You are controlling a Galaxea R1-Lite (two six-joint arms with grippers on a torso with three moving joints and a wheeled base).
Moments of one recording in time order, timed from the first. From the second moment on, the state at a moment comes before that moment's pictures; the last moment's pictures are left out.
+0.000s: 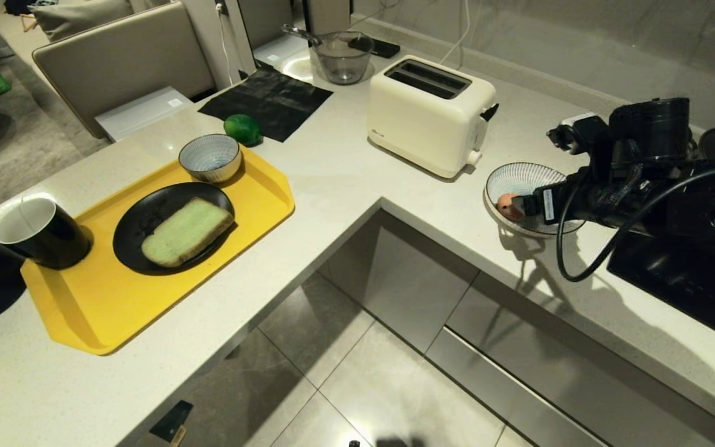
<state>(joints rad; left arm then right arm) 0.00 0.00 0.00 0.01 0.00 0.01 0.24 1.78 -1.30 -0.16 -0.28 -0.16</state>
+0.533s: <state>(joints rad) 0.00 0.00 0.00 0.01 0.00 0.01 0.23 1.76 -1.45 -0.02 -0.28 -0.23</state>
